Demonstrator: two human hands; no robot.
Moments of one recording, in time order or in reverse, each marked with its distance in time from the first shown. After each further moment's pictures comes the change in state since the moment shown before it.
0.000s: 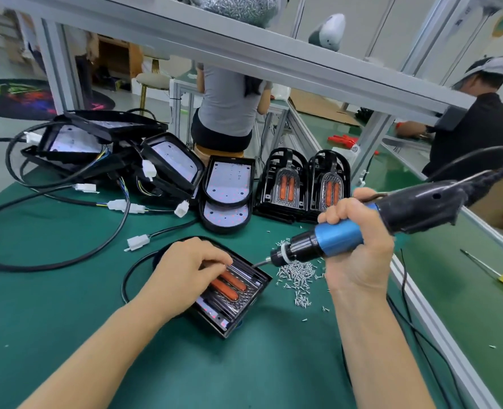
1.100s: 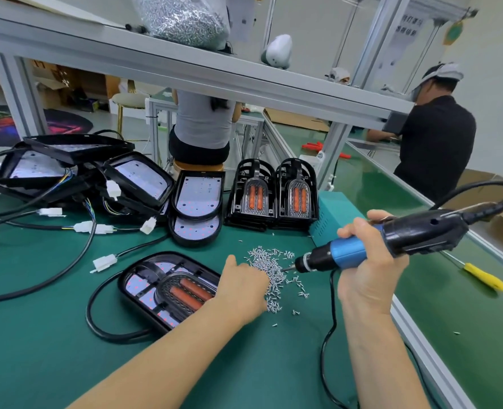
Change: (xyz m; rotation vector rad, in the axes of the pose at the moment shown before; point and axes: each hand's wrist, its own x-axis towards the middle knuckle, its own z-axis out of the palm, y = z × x) left_hand 0.046 0.065 0.113 0.881 -0.348 0.180; right_hand 0.010 -0.038 -0.058 -0.220 0.288 -0.270
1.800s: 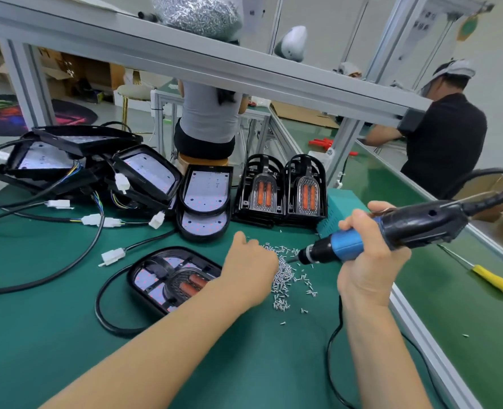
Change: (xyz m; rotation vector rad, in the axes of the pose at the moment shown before) left_hand -0.003 -0.014 -0.030 0.040 0.084 0.022; right_hand -0.001 0.014 0.014 -0.040 -0.016 -0.050
